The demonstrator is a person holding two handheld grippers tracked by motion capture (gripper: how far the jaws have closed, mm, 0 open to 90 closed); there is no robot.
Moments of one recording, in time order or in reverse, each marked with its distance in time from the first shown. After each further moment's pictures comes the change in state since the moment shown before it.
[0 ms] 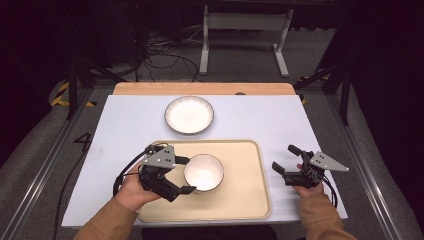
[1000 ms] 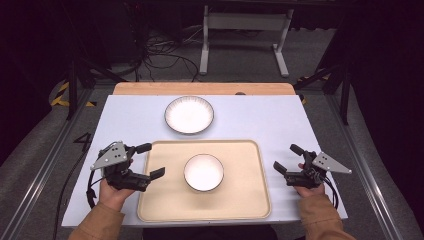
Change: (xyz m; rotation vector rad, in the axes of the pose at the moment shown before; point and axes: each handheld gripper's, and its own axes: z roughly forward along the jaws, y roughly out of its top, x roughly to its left) left arm 0.025 -0.080 -0.048 -0.391 0.262 -0.203; right arm 0.000 0.001 -0.004 -0.044 -0.009 0.001
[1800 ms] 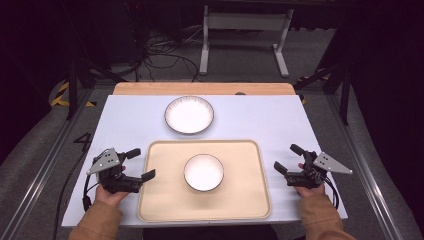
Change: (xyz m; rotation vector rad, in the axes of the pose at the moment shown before) left arm 0.025 -0.047 -0.005 0.011 0.080 -0.075; right arm 0.000 0.001 -0.001 -0.011 0.011 0.005
